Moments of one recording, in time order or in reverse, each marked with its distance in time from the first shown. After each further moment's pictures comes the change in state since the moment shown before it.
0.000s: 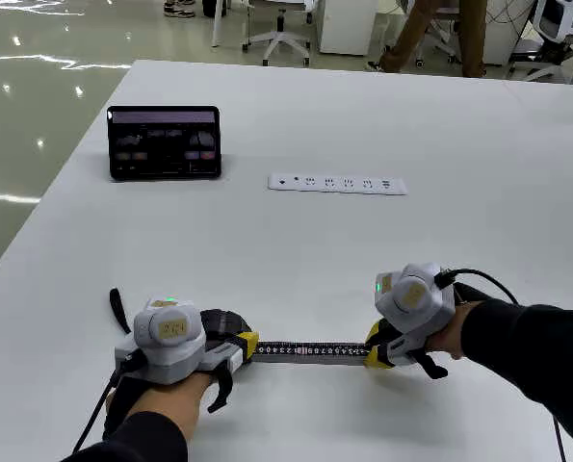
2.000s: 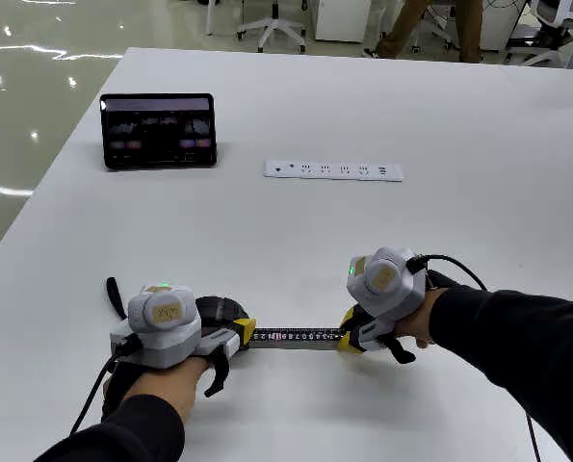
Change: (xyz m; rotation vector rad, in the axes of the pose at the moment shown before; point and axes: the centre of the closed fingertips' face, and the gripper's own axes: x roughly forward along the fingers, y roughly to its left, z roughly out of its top) left arm 0.001 0.001 0.000 -0.009 0.008 -0.011; right arm 0.016 0.006 0.030 0.046 -0.049 -0.003
